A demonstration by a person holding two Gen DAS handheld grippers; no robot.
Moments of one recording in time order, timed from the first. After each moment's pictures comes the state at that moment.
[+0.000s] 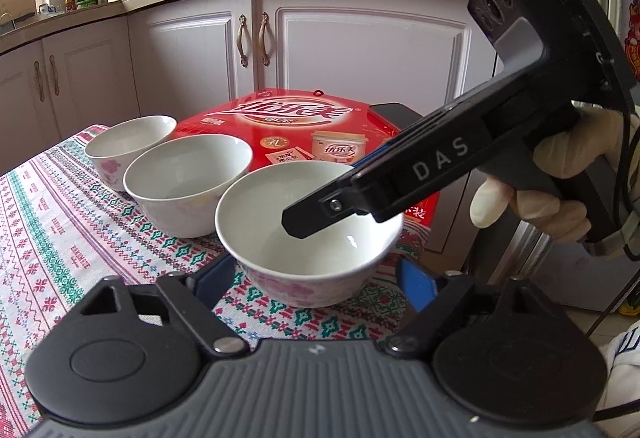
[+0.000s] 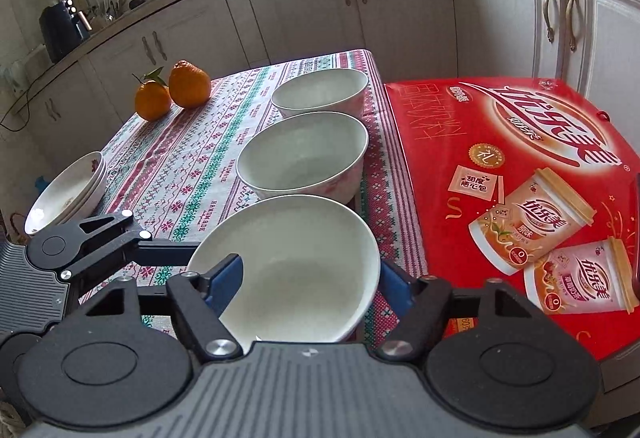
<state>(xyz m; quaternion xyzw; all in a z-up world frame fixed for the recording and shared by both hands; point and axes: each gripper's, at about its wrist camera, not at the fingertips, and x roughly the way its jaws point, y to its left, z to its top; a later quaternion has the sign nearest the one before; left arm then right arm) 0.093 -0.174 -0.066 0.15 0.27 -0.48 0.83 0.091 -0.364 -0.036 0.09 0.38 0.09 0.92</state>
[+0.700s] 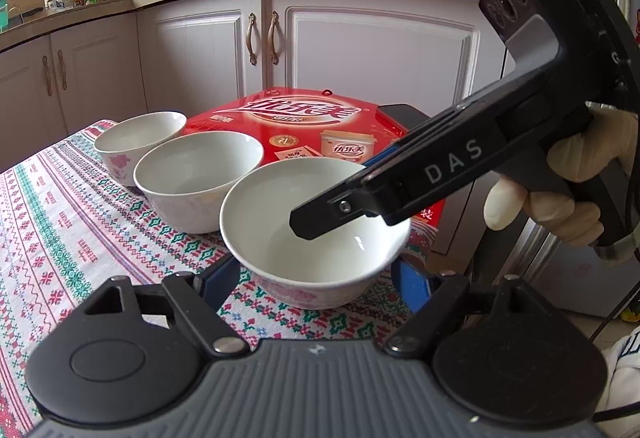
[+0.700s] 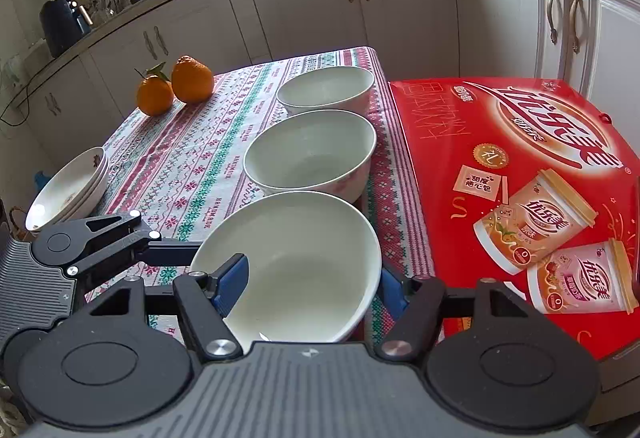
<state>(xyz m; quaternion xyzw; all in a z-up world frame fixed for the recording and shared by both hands) 0.096 -0.171 -0.066 0.14 0.27 -0.47 0.83 0.092 -0.357 -0.033 0.08 0.38 0.10 0.91</state>
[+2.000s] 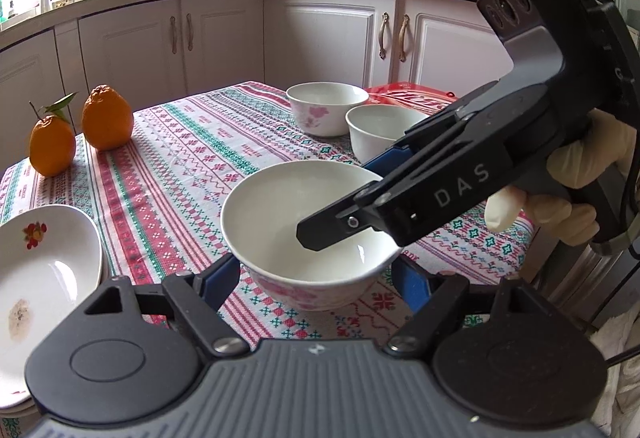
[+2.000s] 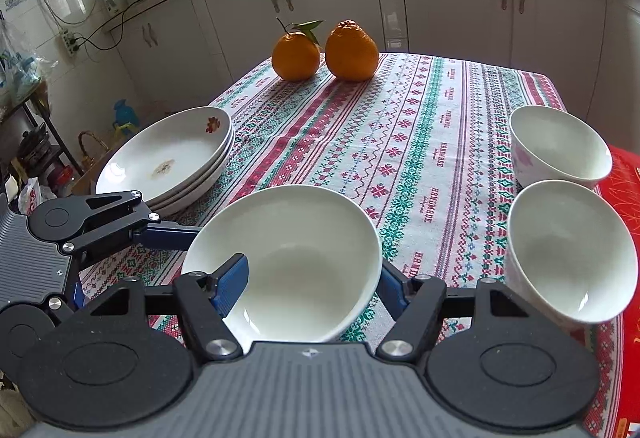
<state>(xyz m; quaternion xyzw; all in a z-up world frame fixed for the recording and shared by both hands) 0.115 -0.040 -0.054 0.10 0.30 -0.33 0.89 0.164 -0.205 -0.030 0.00 0.40 0.25 0.88</state>
